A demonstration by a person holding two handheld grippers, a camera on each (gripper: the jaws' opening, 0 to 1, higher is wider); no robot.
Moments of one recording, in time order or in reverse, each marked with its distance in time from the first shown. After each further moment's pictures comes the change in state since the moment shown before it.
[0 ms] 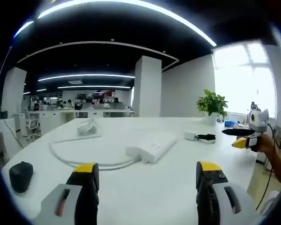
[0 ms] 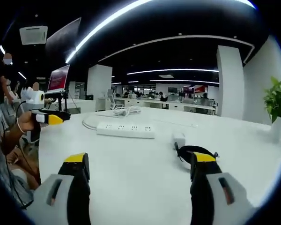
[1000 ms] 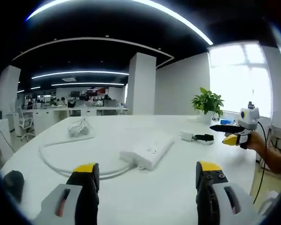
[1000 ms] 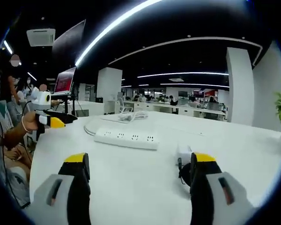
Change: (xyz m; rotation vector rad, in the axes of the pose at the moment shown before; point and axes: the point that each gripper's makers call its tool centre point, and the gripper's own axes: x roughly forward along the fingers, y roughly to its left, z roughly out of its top) left arm 0.029 -0.002 0.007 0.005 0.034 -0.058; right arm 0.046 -0.012 0.015 -0.025 -0.033 0.099
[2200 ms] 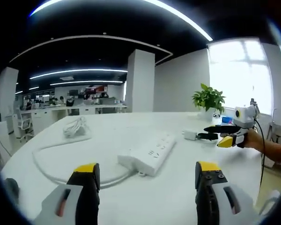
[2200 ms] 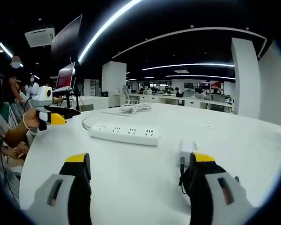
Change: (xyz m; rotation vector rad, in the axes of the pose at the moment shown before) left arm 0.031 0.001 0.002 0.016 0.032 -0.005; right arm 0.033 -0.013 -0.018 0.036 0.072 0.066
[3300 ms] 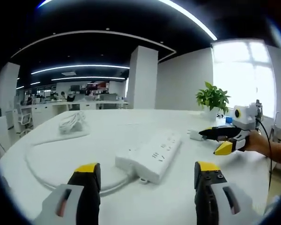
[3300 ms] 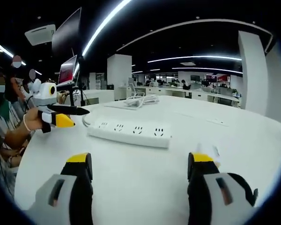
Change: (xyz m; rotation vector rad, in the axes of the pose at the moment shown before) left arm 0.036 0.005 -0.005 -0.034 0.024 0.013; right arm 0.045 0.017 -0.007 0.008 0.068 0.068
